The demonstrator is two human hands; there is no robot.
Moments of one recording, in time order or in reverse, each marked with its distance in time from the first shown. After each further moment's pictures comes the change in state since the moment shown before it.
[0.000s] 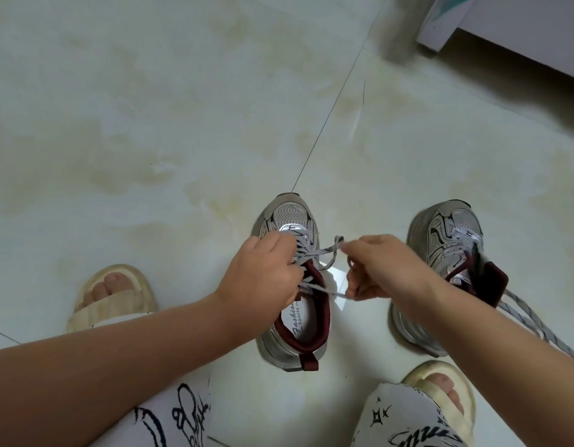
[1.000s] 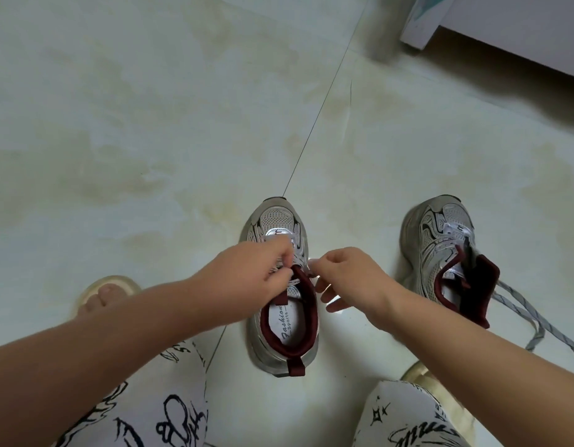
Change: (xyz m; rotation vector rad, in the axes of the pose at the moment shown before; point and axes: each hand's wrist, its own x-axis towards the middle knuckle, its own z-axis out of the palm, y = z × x) left_hand 0.009 -0.009 -0.030 -0.572 -0.296 -0.286; right_hand 0.004 0.012 0.020 -0.119 -0.108 -0.035
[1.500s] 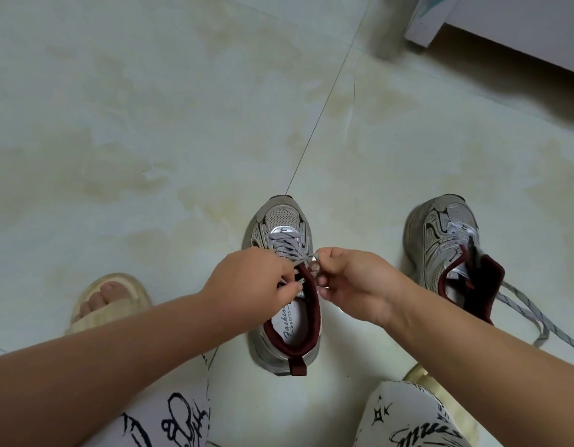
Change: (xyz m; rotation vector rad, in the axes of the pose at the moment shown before) left_hand 0.005 0.000 0.019 0.358 0.104 0.015; right_hand 0.015 0.008 0.003 0.619 -0.145 0.147
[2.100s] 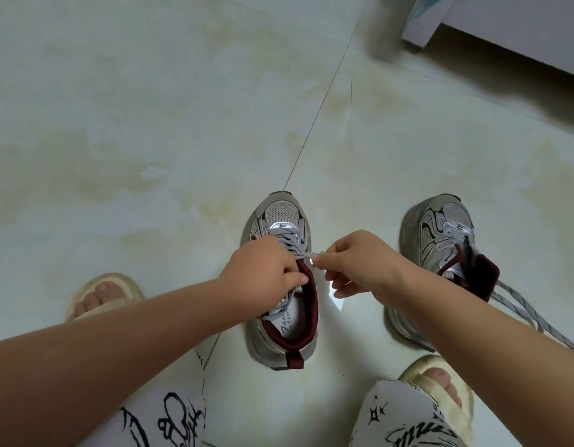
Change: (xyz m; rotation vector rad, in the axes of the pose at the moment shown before) left_hand 0.017 0.007 0.003 -0.165 -0.151 -0.113; right_hand -0.012 -0.025 -0.007 -0.642 0.150 -0.108
